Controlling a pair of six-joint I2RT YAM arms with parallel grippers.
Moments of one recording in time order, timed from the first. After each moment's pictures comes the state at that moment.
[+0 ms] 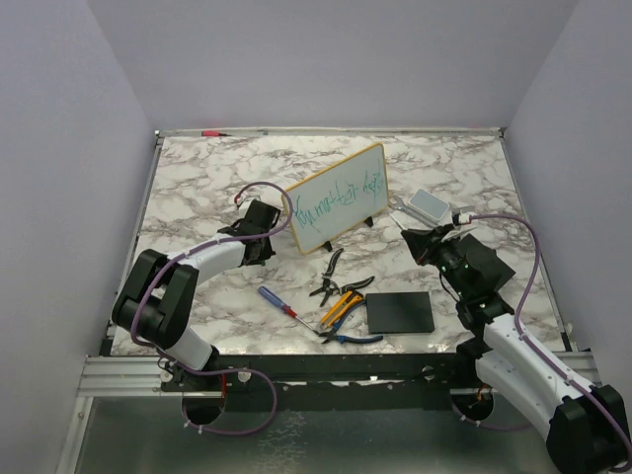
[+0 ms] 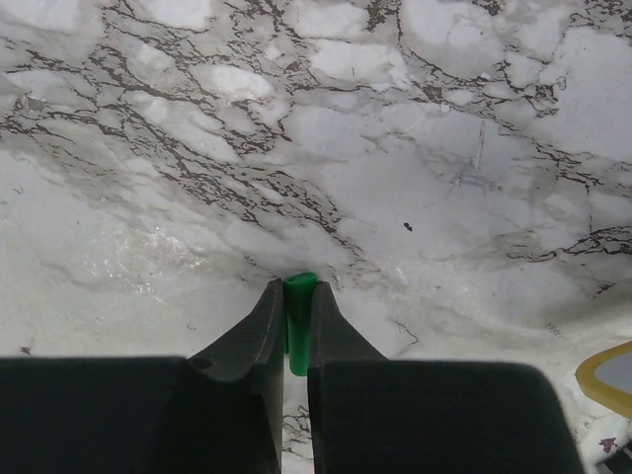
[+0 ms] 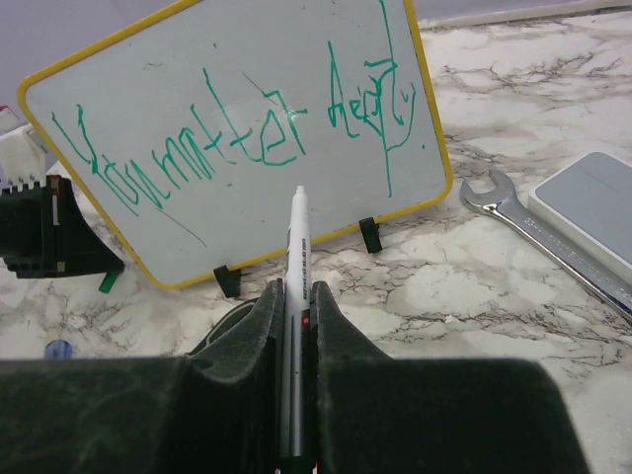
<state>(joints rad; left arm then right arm) -0.43 1.56 0.79 -0.25 -0.28 -0.58 0.32 0.75 0.26 0.46 -0.15 0.32</state>
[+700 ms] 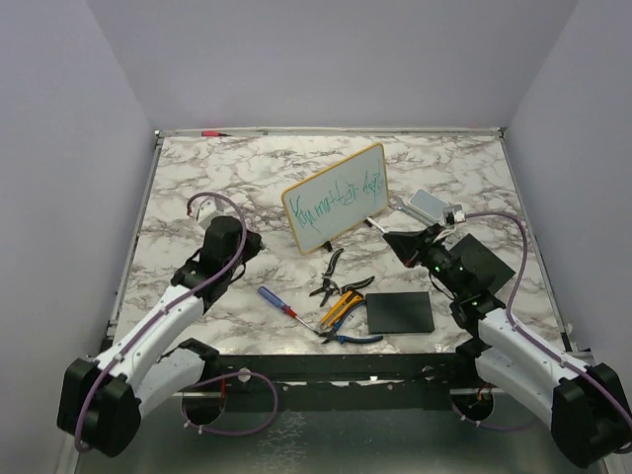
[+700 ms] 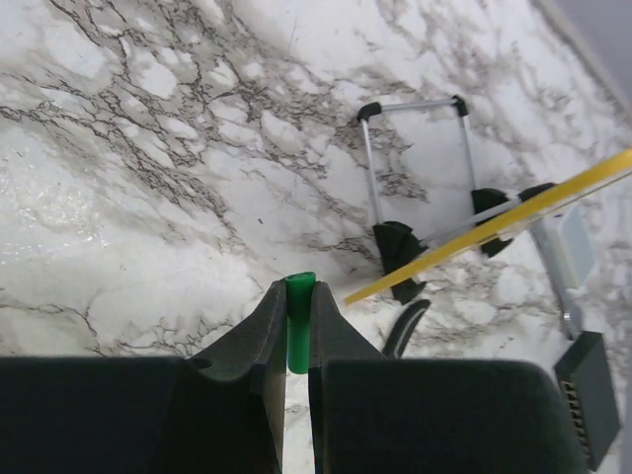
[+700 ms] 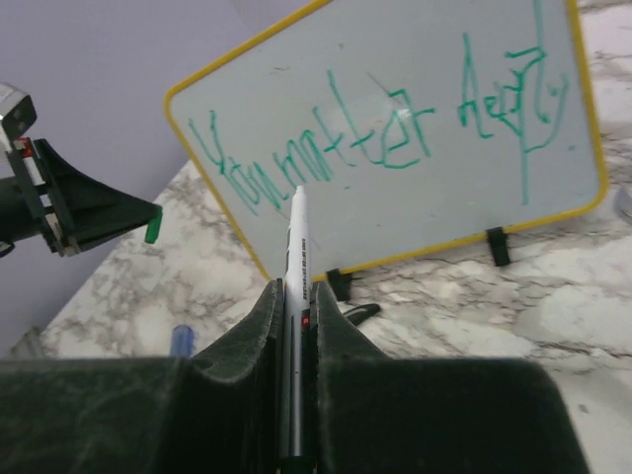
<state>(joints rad) -0.43 1.02 0.61 -0.18 -0.26 -0.85 0.36 0.84 0.24 0.63 -0.28 0.47</state>
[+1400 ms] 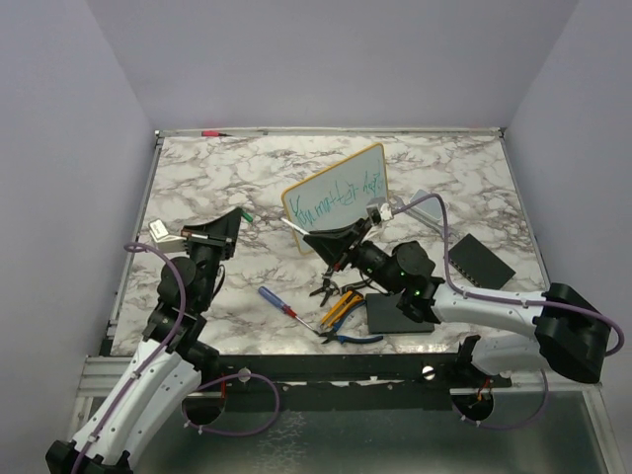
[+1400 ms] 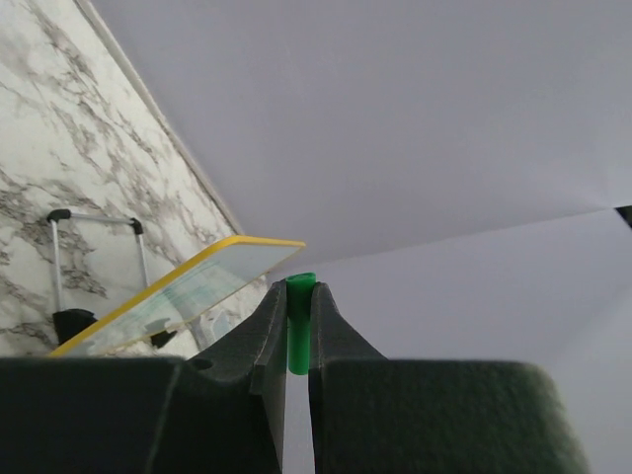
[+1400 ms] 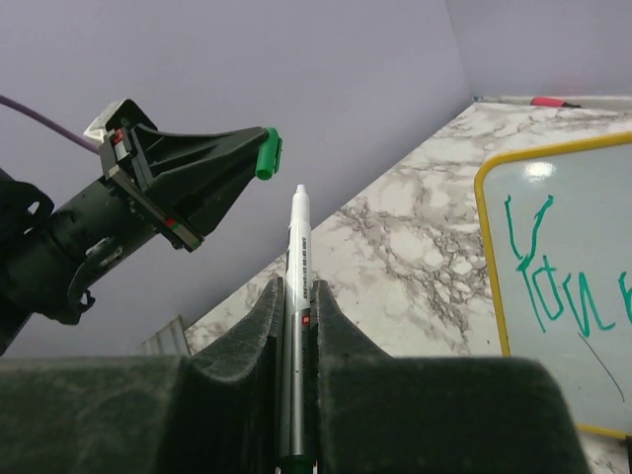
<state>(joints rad) -0.43 0.47 0.44 0.10 -0.32 -1.29 1.00 1.25 0.57 0.92 0.05 0.45</state>
